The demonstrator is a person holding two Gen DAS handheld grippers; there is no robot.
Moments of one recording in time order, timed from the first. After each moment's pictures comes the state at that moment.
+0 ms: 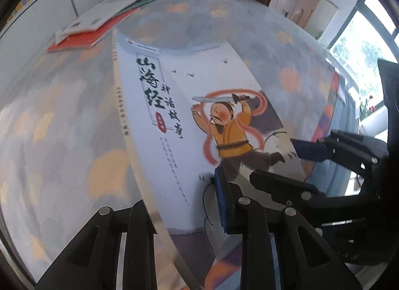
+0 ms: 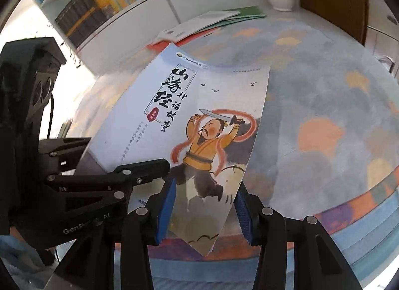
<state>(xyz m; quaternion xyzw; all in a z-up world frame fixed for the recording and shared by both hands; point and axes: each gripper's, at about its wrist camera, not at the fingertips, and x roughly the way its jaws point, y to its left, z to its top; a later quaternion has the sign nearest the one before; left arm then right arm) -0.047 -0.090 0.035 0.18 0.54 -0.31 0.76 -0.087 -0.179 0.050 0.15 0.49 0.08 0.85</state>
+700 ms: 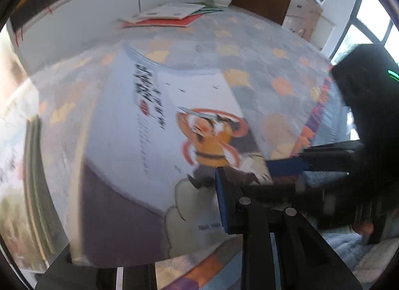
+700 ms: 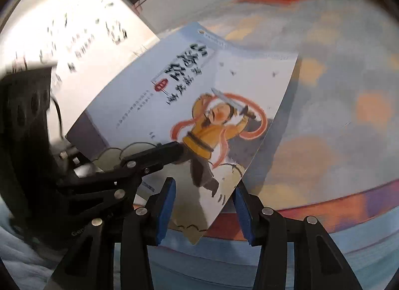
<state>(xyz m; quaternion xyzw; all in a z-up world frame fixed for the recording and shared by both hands) -0.084 0.141 0.047 0.13 0.48 -0.32 0.80 -0.109 0.009 0.029 0.27 0.50 0.21 0.80</state>
